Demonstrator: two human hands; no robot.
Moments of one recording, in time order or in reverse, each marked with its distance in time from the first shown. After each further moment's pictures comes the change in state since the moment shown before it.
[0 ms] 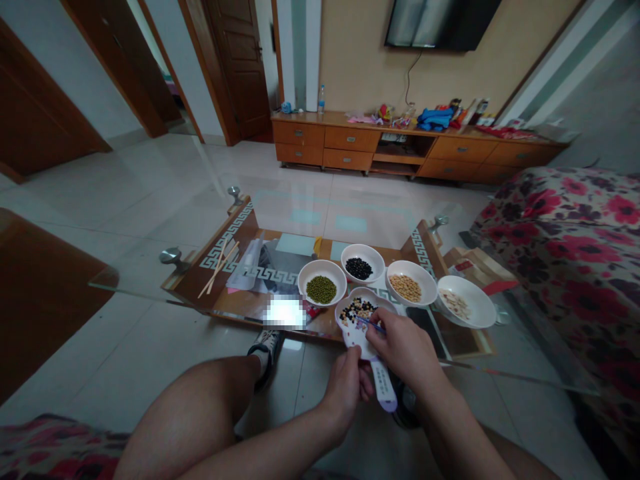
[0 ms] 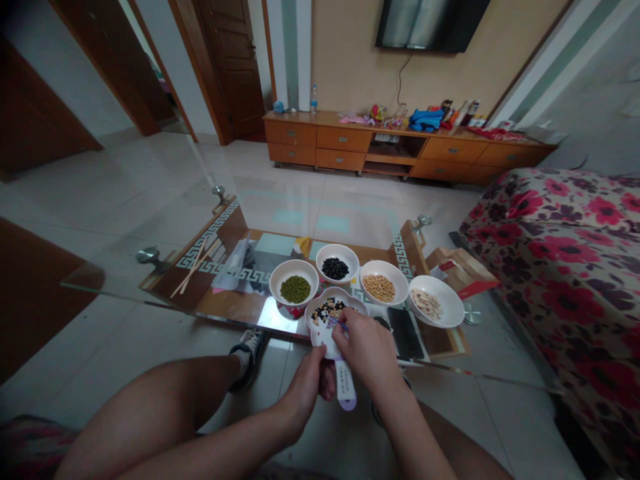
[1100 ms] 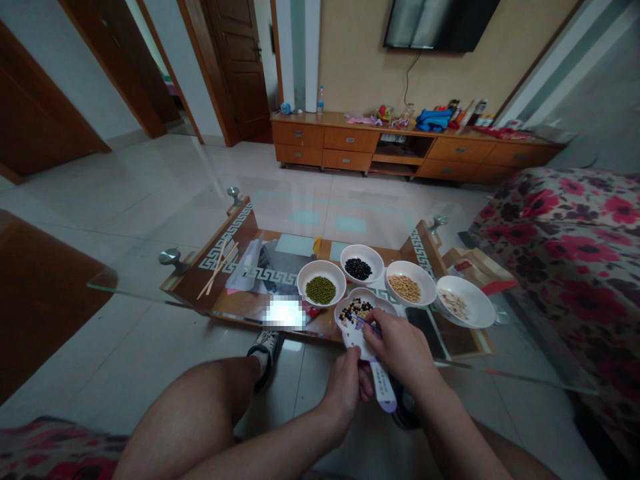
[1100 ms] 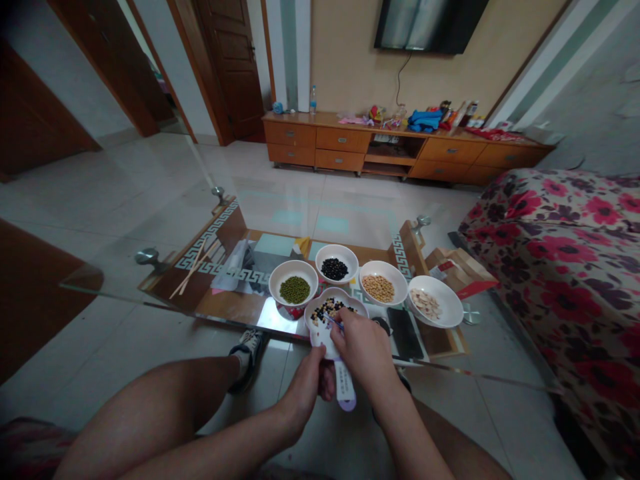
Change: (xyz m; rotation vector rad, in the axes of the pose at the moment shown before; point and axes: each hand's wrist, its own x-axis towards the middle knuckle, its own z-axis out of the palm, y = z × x) left_hand 0.003 -0.005 0.000 -0.008 -0.001 0.003; right_hand 0.002 0.002 0.008 0.016 0.010 -0.061
